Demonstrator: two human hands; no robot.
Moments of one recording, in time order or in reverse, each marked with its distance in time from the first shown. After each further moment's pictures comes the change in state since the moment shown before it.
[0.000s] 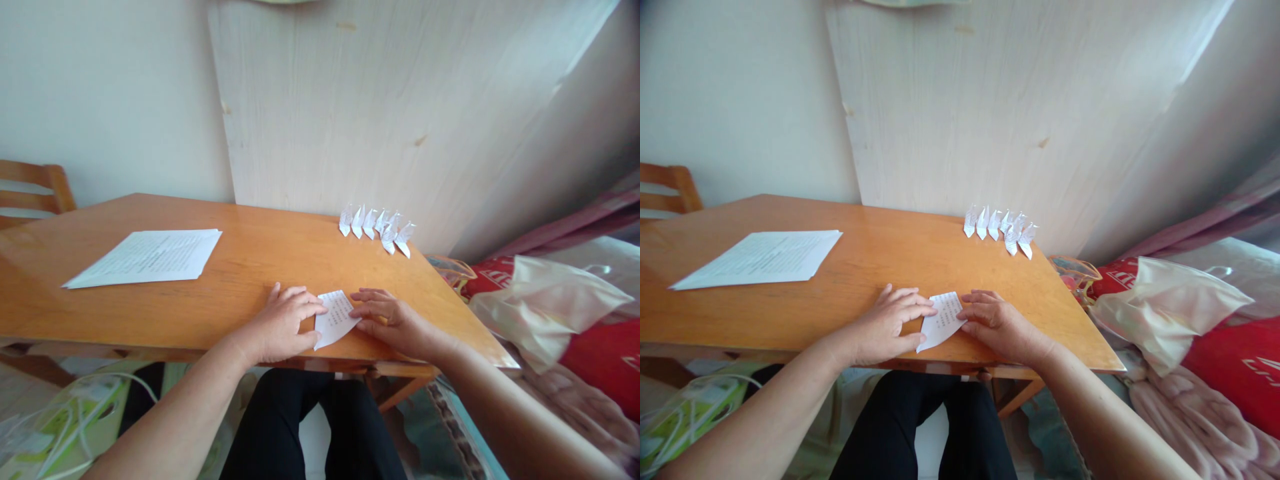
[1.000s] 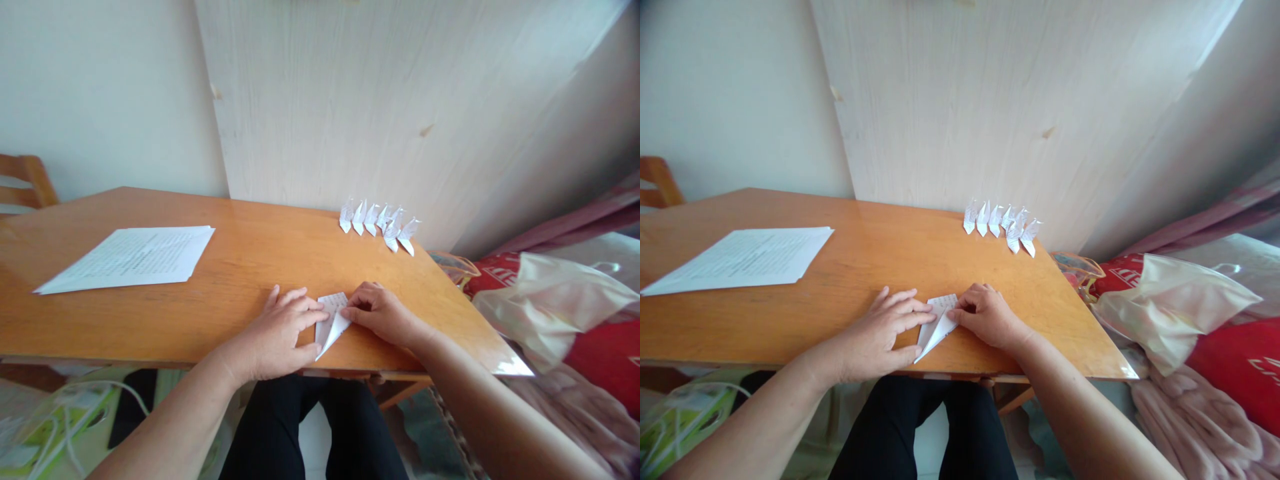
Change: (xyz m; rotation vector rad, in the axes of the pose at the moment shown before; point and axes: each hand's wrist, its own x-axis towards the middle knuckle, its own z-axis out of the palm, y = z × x) left_hand -0.004 0.001 -0.004 -0.053 -0.070 -0.012; right_hand 0.038 0.005 0.019 0.028 -0.026 0.298
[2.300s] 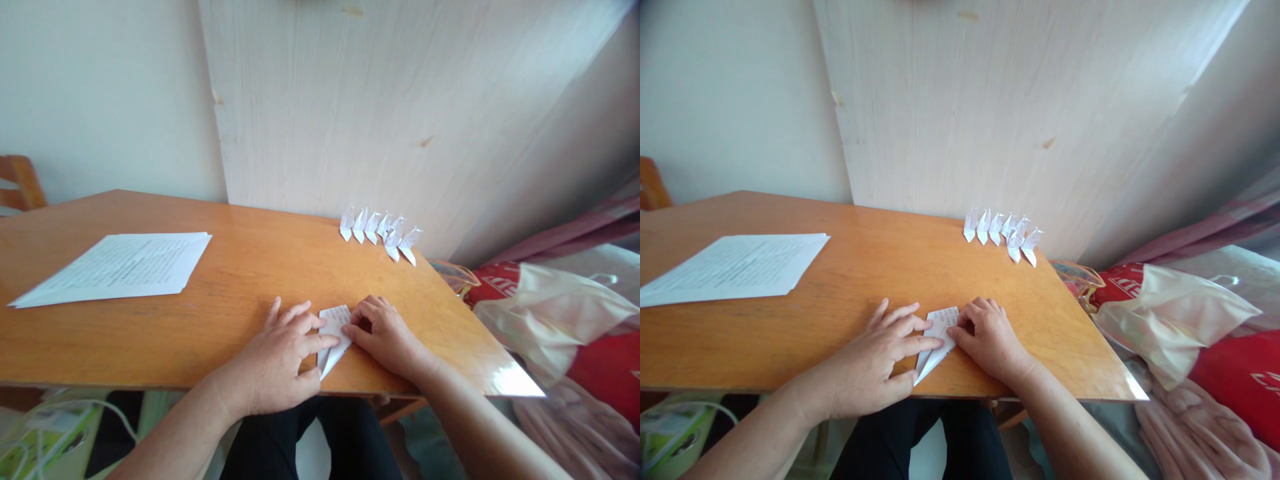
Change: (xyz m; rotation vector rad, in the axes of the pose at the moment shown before) left_hand -0.004 0.001 0.005 -0.038 0.013 0.019; right_hand -0.007 -0.004 0.016 -0.136 0.133 0.074
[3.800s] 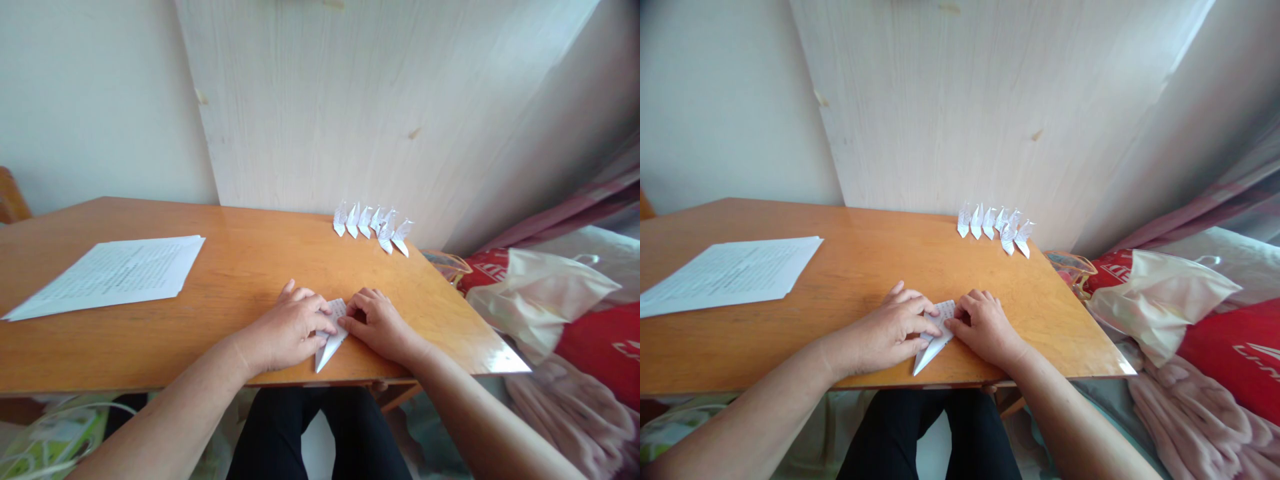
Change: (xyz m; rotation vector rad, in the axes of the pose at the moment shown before) left_hand 0.035 -0.008 -0.015 0.044 -0.007 0.195; right_hand -0.001 -0.004 -0.001 -0.020 -0.025 0.033
